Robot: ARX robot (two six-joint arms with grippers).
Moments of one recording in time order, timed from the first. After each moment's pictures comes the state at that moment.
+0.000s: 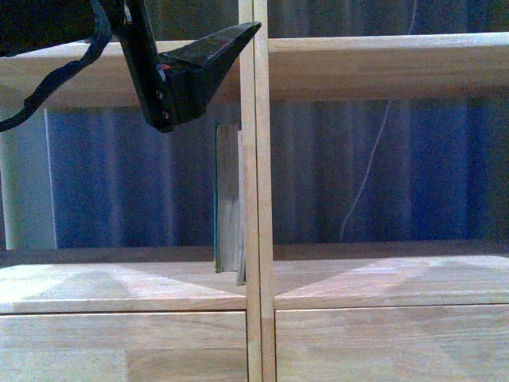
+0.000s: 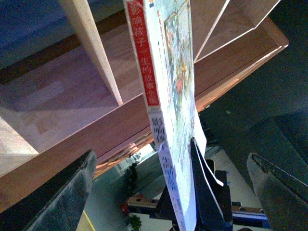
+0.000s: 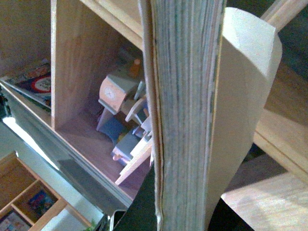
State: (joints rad) left arm -0.38 1.40 1.00 1.00 0.57 -1.41; right arm 0.44 1.07 1.00 0.52 0.06 0.93
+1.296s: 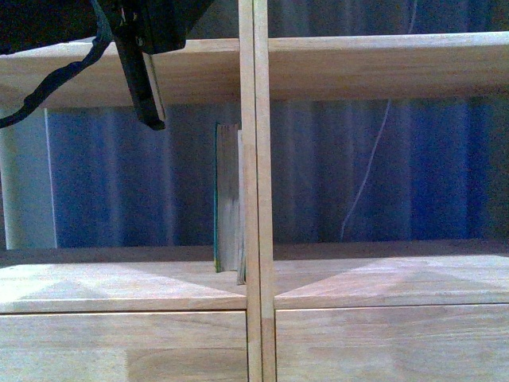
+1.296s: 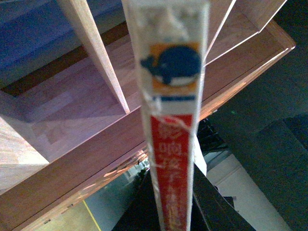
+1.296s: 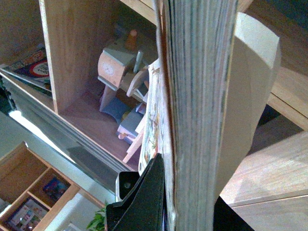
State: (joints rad) left arm -0.36 1.41 1.01 0.96 0.55 -1.36; right arm 0.55 1.04 0.94 0.49 0.11 0.97
